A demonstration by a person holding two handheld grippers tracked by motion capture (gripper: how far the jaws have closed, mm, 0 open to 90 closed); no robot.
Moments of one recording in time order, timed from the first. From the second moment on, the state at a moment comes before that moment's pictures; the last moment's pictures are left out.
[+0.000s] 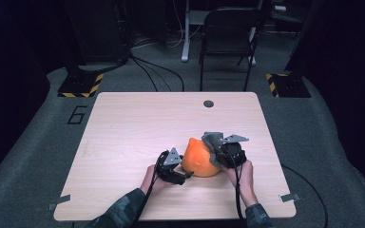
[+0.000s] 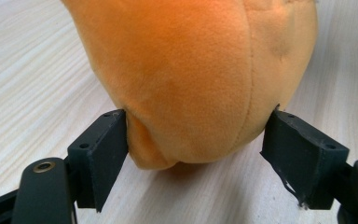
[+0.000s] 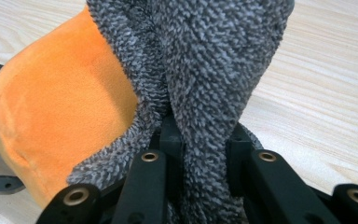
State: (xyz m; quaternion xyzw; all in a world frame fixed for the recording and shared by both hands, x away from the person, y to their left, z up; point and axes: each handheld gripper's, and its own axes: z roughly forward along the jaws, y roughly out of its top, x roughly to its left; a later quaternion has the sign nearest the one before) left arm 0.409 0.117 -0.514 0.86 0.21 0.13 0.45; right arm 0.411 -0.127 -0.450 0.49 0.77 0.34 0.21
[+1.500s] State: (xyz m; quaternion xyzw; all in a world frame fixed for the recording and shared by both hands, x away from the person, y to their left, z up) left arm 0.400 0.131 -0.468 0.82 0.27 0.07 0.51; right arm 0.392 -0.215 -0.457 0.56 0.73 0.30 0.24
